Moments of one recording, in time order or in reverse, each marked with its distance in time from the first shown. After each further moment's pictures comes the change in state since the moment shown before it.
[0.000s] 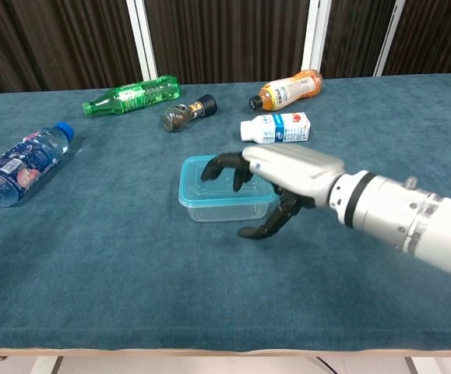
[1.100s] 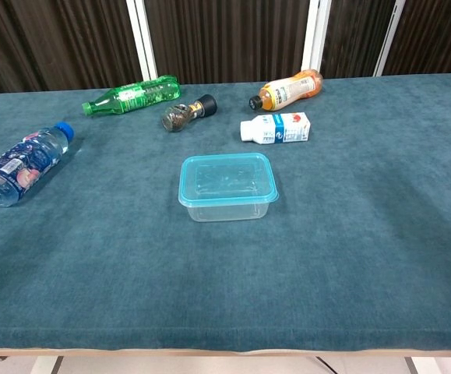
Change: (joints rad) left arm 0.021 -0.035 -0.017 0.024 0.017 0.061 0.053; right arm -0.499 0.435 -0.176 -0.206 0.035 0.455 -0.245
